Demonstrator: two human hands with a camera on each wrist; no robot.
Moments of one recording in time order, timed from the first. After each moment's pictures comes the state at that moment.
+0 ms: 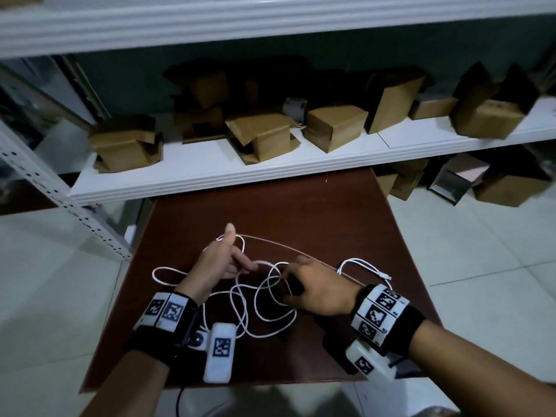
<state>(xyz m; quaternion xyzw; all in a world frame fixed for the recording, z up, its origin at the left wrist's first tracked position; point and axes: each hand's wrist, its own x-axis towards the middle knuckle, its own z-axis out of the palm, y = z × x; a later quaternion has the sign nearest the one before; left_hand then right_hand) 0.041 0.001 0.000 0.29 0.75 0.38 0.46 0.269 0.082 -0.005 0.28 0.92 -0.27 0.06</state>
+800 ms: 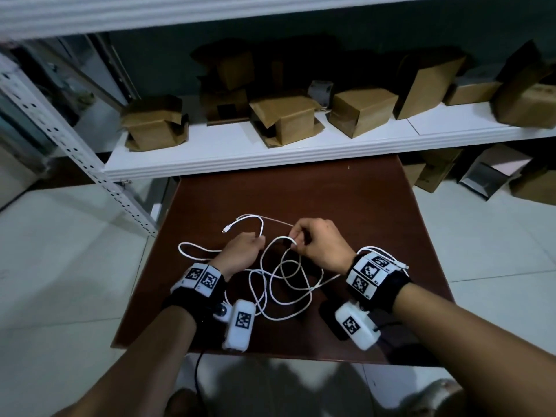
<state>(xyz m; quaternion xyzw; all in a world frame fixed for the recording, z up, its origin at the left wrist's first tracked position) 0.035 0.002 -0.039 0.40 0.81 0.22 0.37 0.232 0.109 -0.020 0.34 0.85 -0.37 -0.14</state>
